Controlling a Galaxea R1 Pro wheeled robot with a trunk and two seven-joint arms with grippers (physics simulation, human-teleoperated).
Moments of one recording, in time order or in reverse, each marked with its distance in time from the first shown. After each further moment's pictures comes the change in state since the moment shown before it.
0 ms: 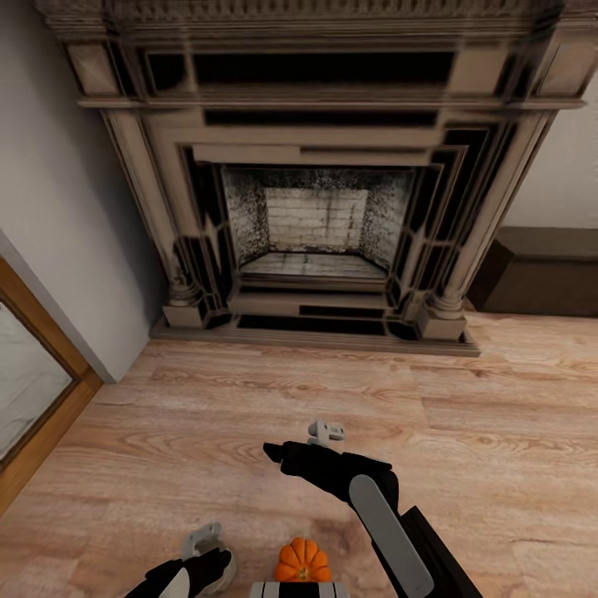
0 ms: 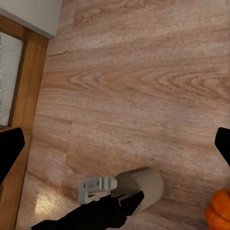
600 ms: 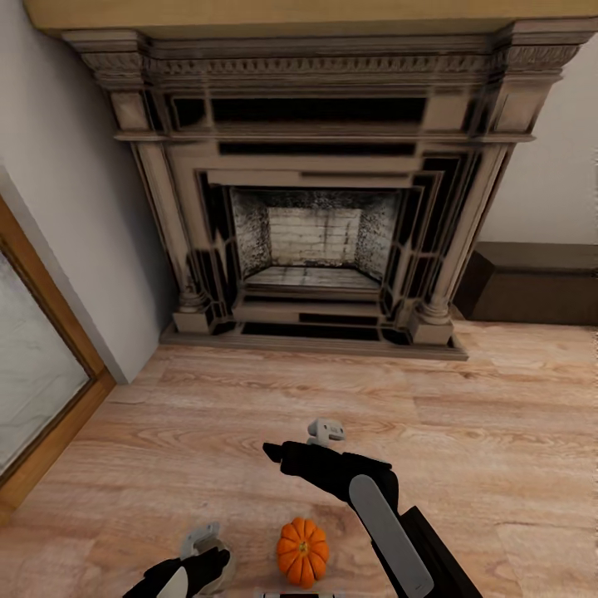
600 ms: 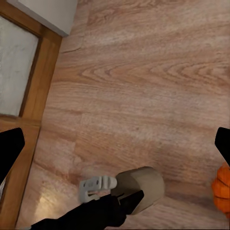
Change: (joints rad) left arm 0.000 0.005 0.004 -0.005 0.002 0.007 -0.004; right arm 0.000 0.001 -0.001 0.001 -0.001 0.000 0.003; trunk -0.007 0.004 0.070
